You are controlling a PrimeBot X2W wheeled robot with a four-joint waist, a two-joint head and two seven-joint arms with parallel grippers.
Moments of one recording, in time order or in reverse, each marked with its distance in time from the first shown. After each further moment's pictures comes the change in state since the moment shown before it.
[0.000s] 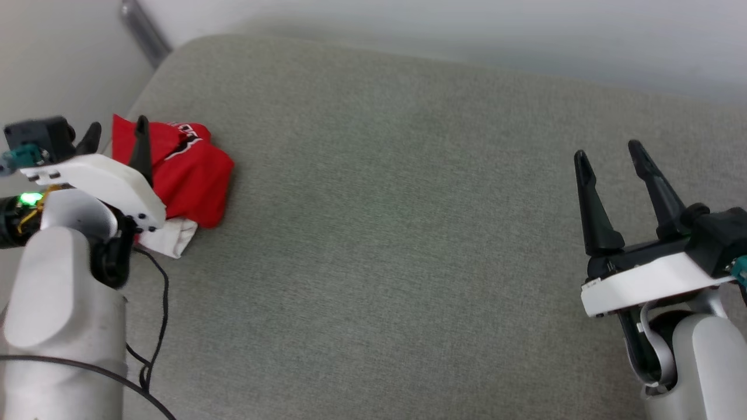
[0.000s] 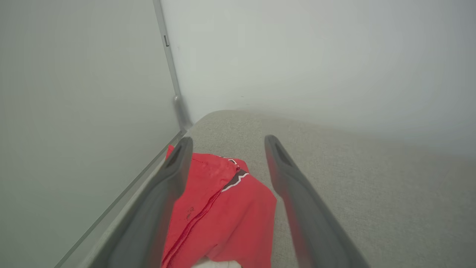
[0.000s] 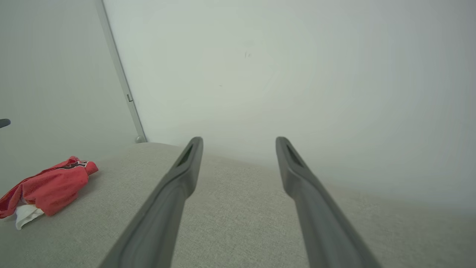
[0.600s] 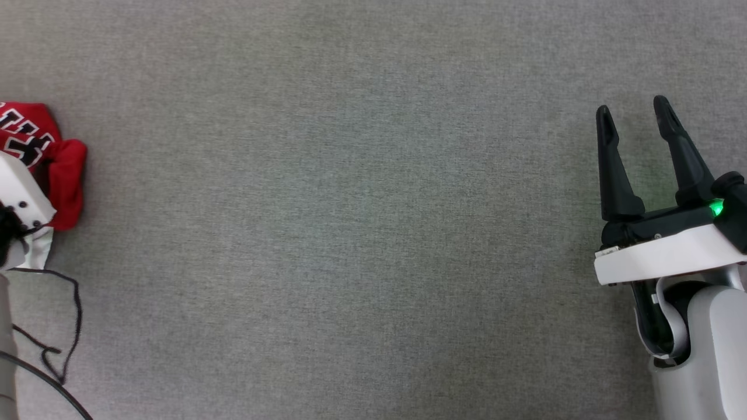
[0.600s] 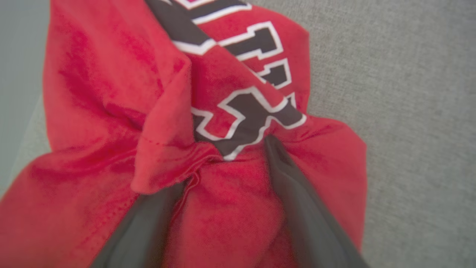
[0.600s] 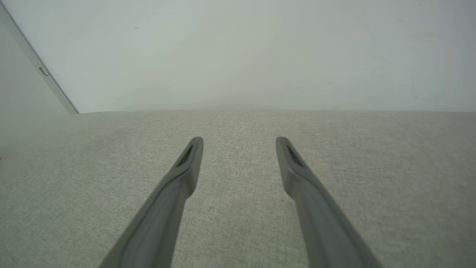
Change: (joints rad) left arm -0.171 0.226 0.045 0.310 -0.130 0.007 0.487; right arm -0.098 -0.011 -0.015 -0.013 0.034 0.000 -0.029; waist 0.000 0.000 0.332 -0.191
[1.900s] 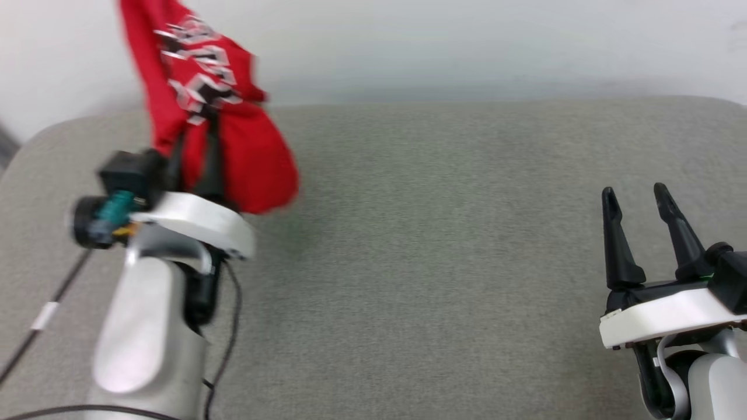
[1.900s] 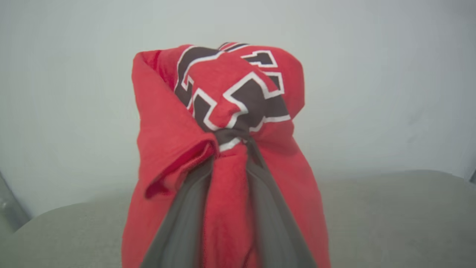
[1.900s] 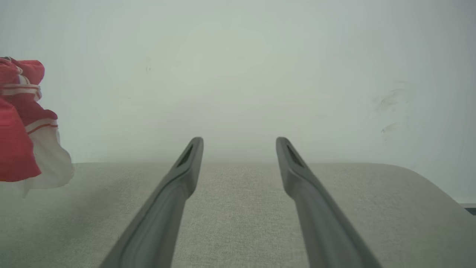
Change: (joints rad) left arm 0.278 -0.270 -0.238 -0.554 0.098 0.058 -0.644; right arm 0.200 0.047 -0.079 -0.022 -0.018 0.000 0.036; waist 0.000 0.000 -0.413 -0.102
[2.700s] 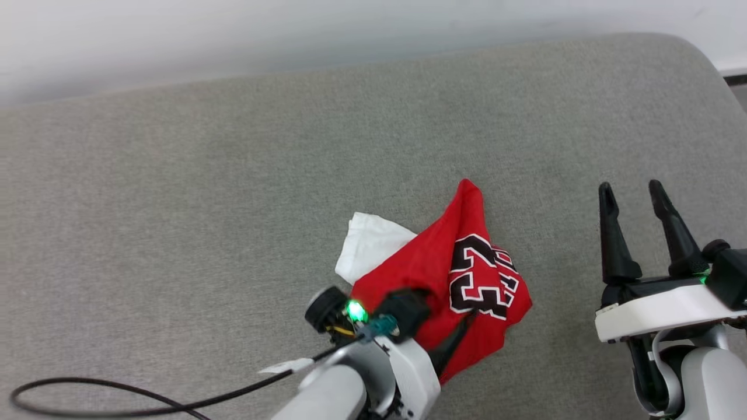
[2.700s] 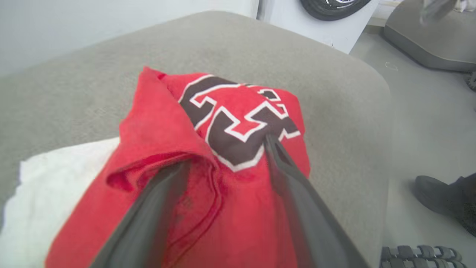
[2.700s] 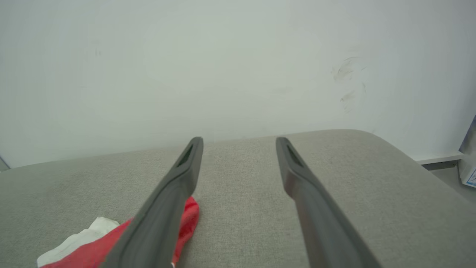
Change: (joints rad) left arm 0.119 -0.088 -0.718 0.096 -0.065 -0.076 0.095; right arm -0.026 0.010 0.014 0.054 0.041 0.000 -0.047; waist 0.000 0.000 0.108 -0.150
